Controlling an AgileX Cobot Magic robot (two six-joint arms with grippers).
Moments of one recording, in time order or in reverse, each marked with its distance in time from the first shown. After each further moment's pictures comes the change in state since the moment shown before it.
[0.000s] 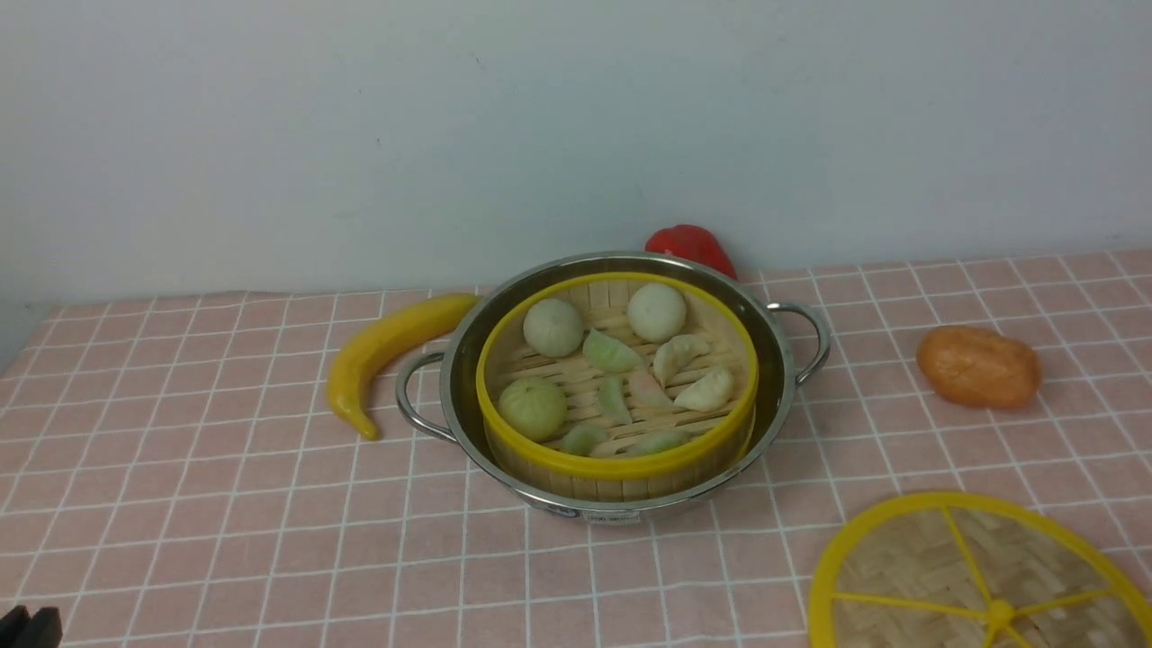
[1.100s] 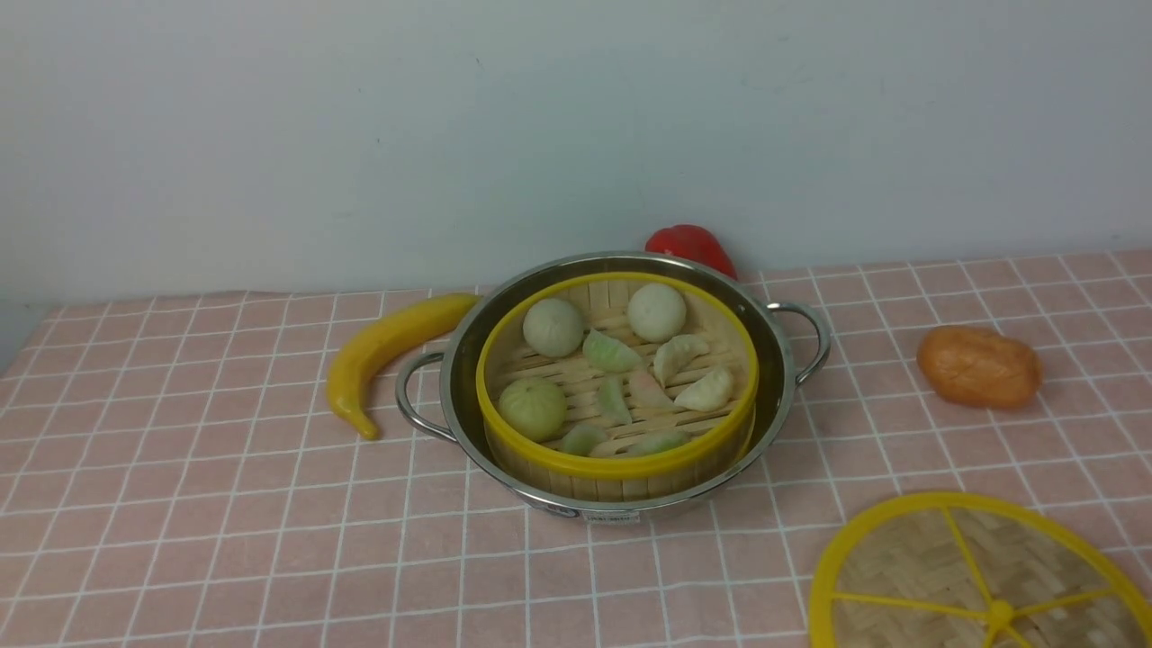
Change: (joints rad) right arm 0.000 0.000 0.000 0.000 -0.001 0.000; left arm 0.000 -0.094 0.064 0.002 0.080 0.000
